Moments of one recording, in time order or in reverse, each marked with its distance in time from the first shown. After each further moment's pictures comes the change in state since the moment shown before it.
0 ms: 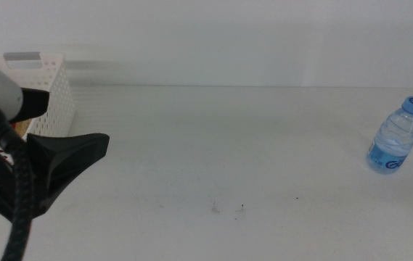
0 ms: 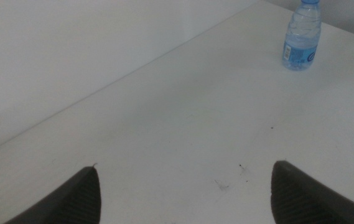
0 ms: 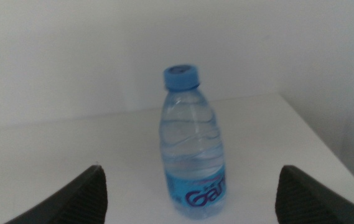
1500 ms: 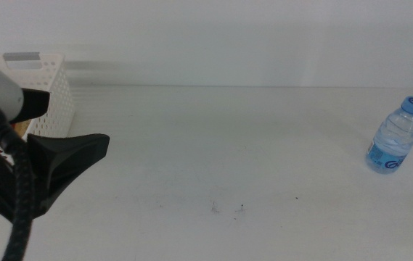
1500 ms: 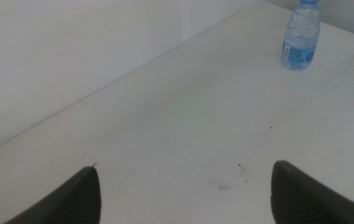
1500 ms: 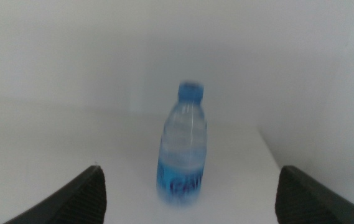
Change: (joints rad) left arm 0.000 0.000 0.000 0.000 0.002 0.000; right arm 0.000 -1.087 0.000 0.126 1.032 -0.369
